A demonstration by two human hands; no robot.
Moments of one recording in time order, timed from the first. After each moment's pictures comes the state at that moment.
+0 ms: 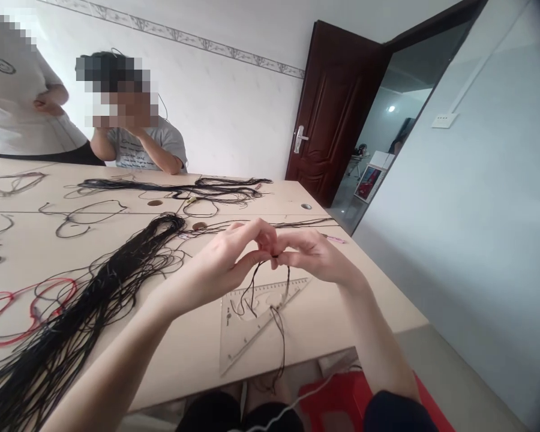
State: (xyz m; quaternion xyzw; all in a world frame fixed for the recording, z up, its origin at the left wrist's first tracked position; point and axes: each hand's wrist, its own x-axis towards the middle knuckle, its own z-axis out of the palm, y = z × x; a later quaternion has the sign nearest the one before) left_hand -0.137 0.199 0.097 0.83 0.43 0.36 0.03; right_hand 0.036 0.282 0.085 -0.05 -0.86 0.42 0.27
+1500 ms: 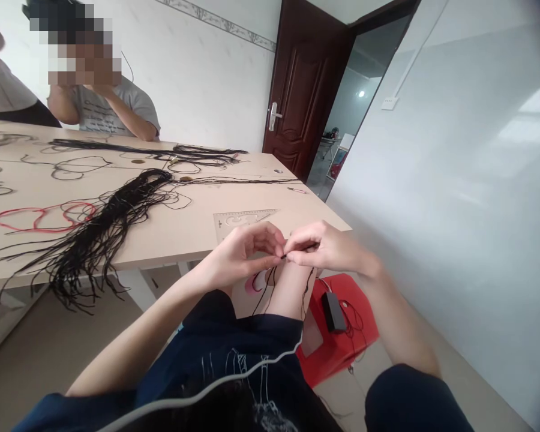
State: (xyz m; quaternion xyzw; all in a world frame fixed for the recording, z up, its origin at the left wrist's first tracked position) left_hand -0.038 0.030 0.037 0.74 0.29 0.42 0.44; right_hand 0.149 0.066 0.072 -0.23 -0.91 0.29 0.17
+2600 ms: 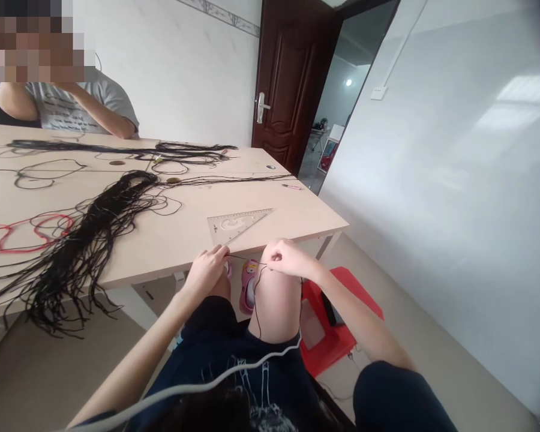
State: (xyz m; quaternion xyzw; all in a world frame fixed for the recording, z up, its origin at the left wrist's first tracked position) left_hand -0.103 0.089 -0.080 0.75 0.60 0.26 0.06; right_hand 0.101 0.104 -0.004 -0.41 -0.86 0.25 0.16
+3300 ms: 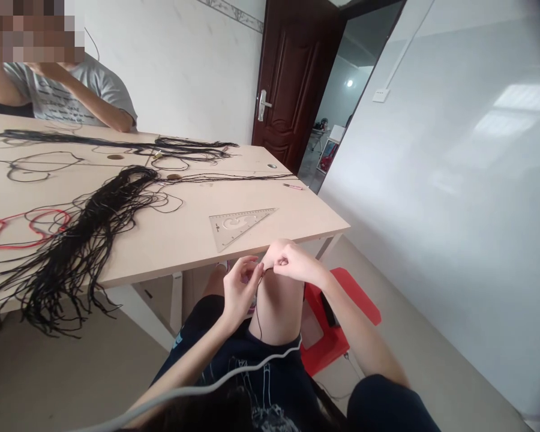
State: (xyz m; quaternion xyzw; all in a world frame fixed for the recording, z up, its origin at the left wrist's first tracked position) left_hand -0.034 0.058 -0.099 0.59 0.53 0.57 0.24; right_hand 0.101 0.097 -0.002 -0.45 -0.86 0.22 0.11
